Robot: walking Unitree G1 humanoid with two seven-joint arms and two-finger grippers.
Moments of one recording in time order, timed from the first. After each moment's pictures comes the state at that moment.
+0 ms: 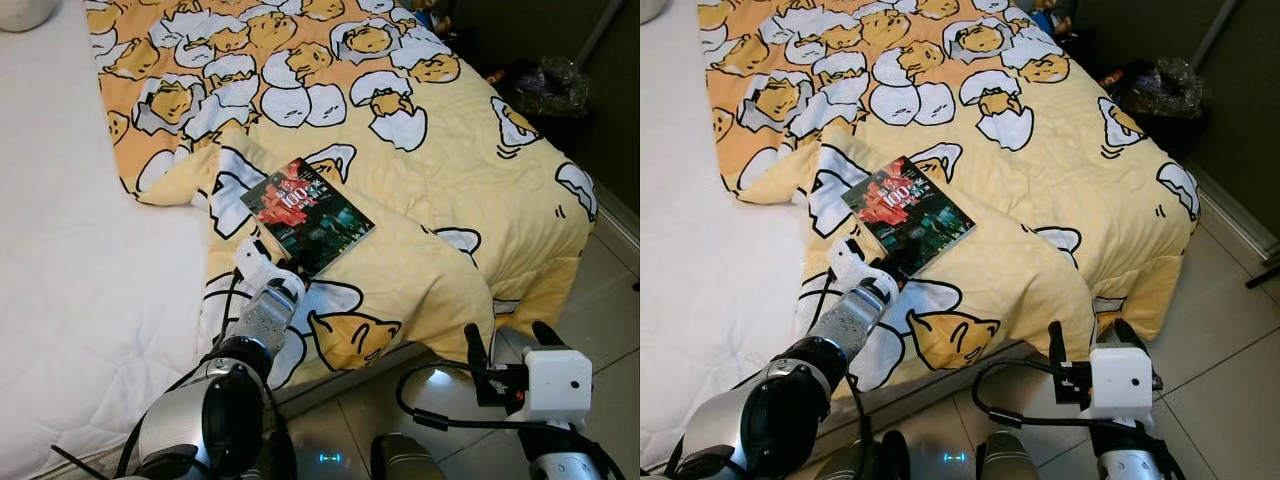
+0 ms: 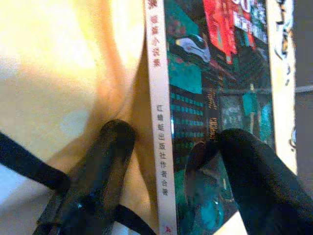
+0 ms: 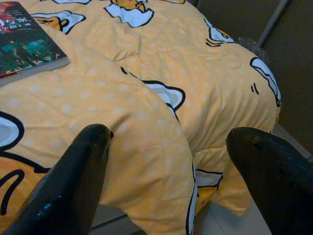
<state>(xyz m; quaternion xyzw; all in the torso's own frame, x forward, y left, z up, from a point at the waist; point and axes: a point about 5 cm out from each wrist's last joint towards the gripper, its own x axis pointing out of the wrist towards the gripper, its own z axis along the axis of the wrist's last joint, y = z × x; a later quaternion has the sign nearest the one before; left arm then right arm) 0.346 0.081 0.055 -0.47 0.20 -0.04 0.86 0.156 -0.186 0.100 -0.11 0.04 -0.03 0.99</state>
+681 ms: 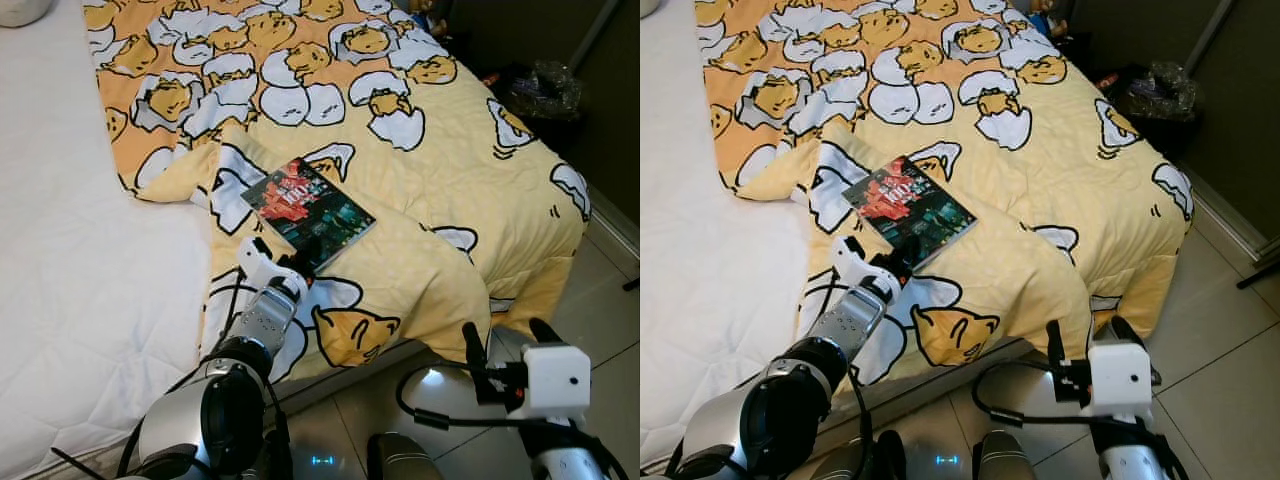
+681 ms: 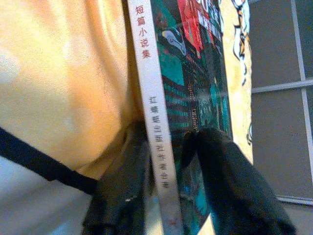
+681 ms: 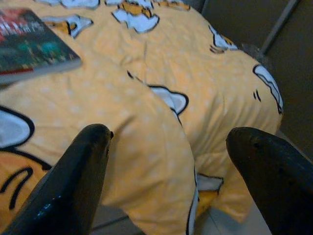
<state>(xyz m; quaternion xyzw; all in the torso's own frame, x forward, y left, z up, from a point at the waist) 0.345 0.077 0.059 -0.51 0.17 -0.08 0.84 0.163 -0.186 0.104 -0.11 0.03 -0.01 0.99</state>
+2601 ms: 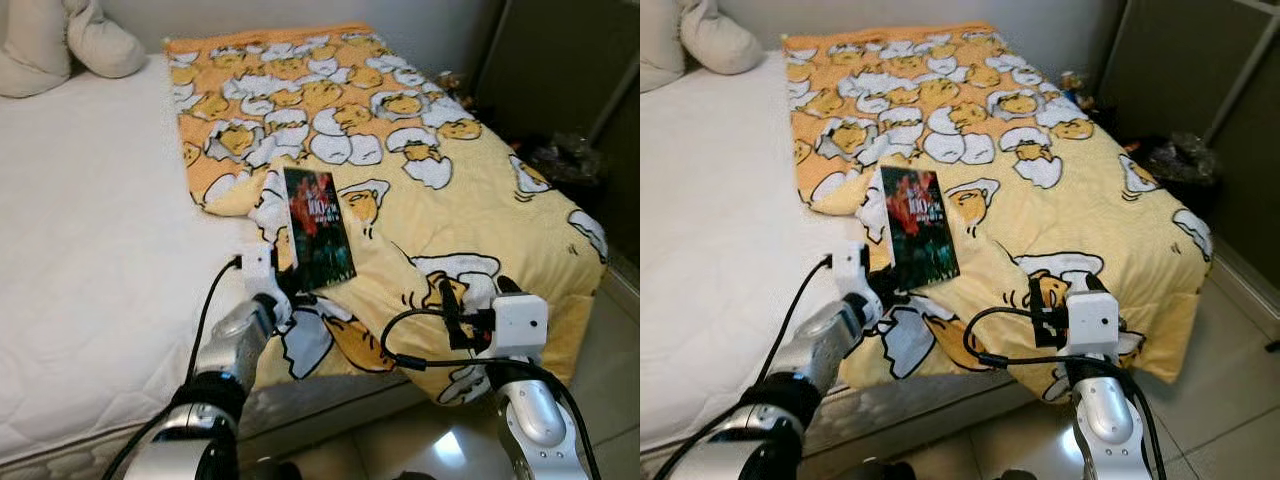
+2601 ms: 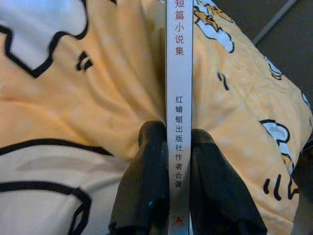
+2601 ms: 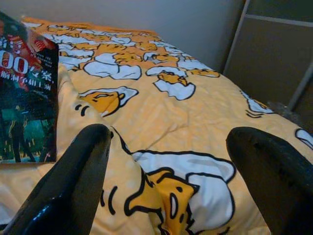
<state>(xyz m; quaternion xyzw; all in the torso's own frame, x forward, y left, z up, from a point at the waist) 0.329 0.102 0.051 -0.19 0.17 -0.18 0.95 0.223 -0.182 0.089 -0.08 0.00 0.00 1.00</state>
